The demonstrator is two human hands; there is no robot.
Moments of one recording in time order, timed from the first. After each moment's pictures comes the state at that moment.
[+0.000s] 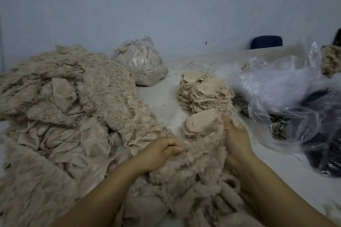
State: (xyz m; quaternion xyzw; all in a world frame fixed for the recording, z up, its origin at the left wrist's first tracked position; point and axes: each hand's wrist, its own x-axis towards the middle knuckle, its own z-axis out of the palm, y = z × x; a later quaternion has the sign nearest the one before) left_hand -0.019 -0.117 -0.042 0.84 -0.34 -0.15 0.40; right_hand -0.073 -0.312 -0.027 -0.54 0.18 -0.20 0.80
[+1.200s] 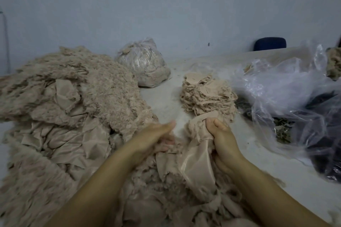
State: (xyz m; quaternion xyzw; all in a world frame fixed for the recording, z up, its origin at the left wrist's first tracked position) left_hand -0.016 -0.109 0.000 0.74 -0.08 -0.25 0.63; right_hand -0.068 -0.288 -0.024 -0.54 0.12 -0.10 0.83
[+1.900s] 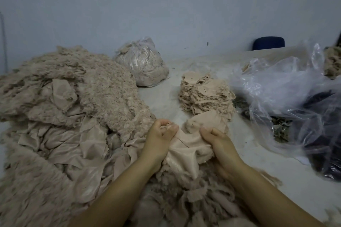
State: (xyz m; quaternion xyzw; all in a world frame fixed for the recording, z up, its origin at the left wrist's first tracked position) left_hand -0.032 -0.146 -0.022 0.70 -0.06 -0.04 0.71; right_hand -0.075 -0.294 -0.037 -0.56 0.14 -0.05 0.82
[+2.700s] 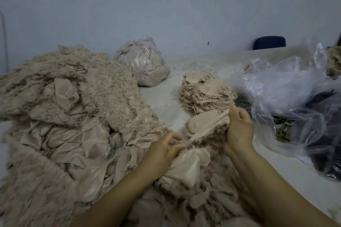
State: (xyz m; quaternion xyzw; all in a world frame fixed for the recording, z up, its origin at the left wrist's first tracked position) left_hand -0.035 -0.122 -0.050 0.85 -0.27 -0.01 0.45; right_hand -0.051 -0.313 -0.014 -0.51 0.21 -0.35 0.76
